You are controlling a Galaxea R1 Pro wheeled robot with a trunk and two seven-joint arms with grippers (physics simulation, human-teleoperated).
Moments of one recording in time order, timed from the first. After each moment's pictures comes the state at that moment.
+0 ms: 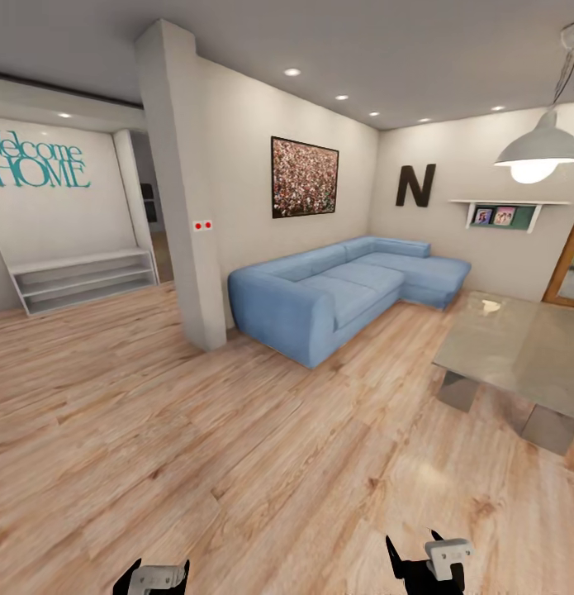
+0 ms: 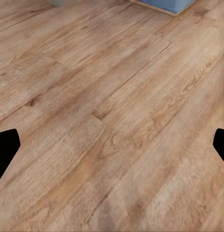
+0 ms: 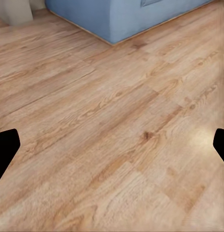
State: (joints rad) left arm 0.09 0.03 0.00 -1.04 -0.01 -0.16 0.00; right arm 0.07 -0.08 -0.01 -1.12 -0.01 -0.17 0.08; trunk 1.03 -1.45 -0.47
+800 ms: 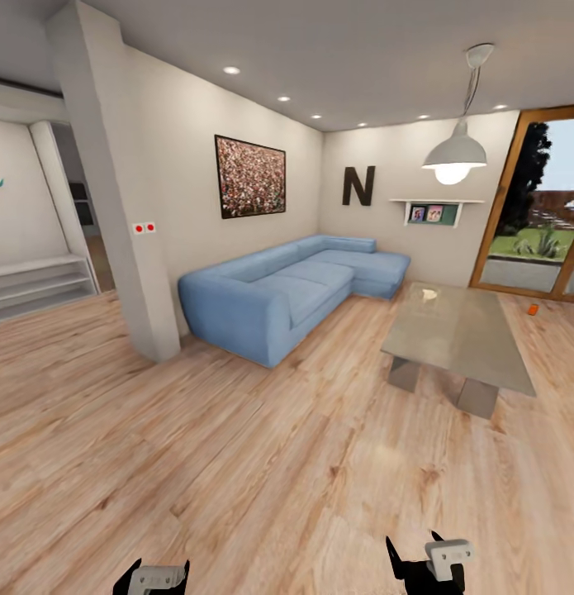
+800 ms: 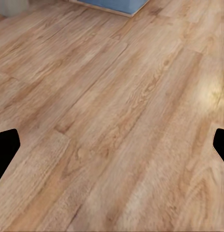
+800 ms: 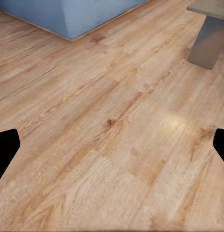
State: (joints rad) left arm 0.09 0.03 0.00 -1.04 -0.01 -0.16 0.00; right arm 0.07 -0.08 -0.01 -1.12 -0.01 -0.17 0.08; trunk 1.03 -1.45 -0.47
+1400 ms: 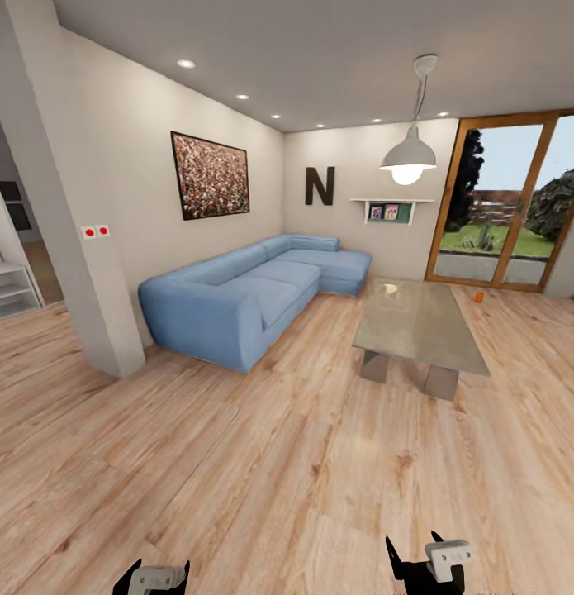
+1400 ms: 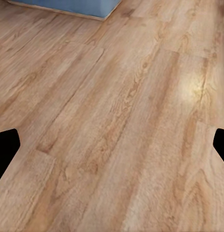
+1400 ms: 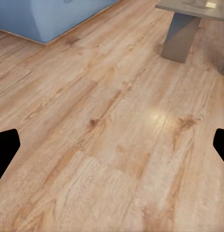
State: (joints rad) left arm 0.09 0.03 0.00 -1.04 -0.01 -0.16 0.00; right arm 0.07 -0.08 0.00 -1.11 -0.01 -0.20 0.08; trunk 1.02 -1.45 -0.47
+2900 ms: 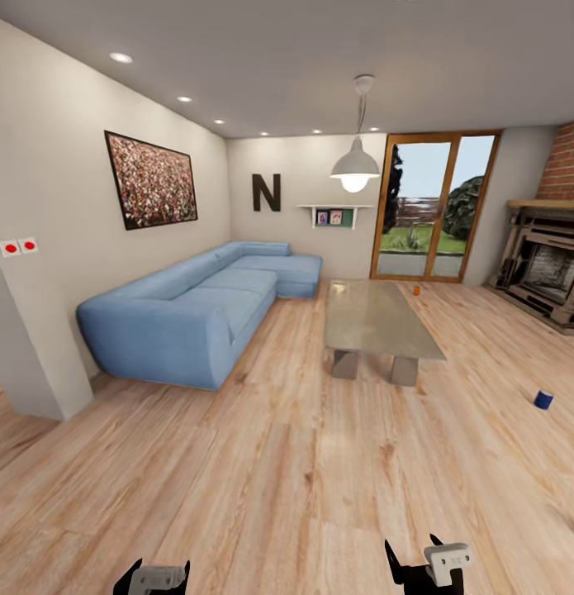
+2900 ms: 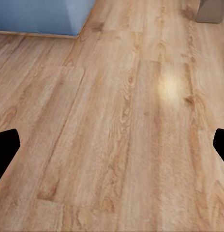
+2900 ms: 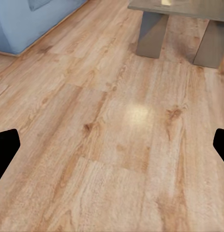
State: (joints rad) left arm 0.09 0.03 0.00 -1.04 -0.01 -0.16 0.00; right arm 0.07 -0.08 0.00 -1.08 -0.01 -0.22 0.09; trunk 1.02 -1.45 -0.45
